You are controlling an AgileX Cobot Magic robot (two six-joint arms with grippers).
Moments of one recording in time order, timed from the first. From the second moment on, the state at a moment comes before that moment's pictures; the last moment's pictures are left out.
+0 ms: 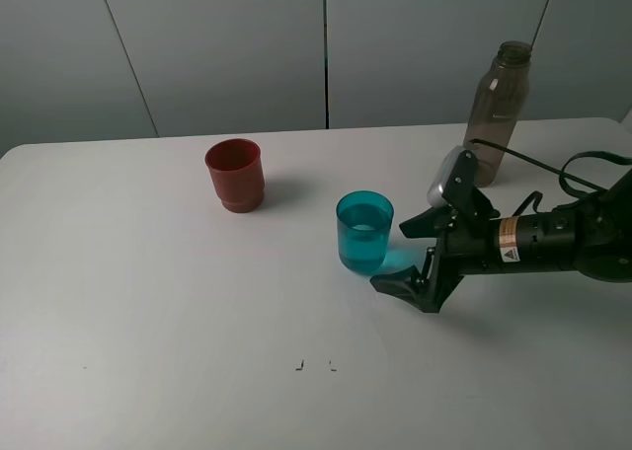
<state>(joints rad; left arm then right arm) 0.00 0.00 -0.51 0.02 1.09 0.01 0.17 2.01 -0.53 -1.01 -0.84 0.21</state>
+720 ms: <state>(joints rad) 0.00 0.00 -0.51 0.02 1.09 0.01 0.18 2.03 -0.60 -1.06 -0.91 0.21</state>
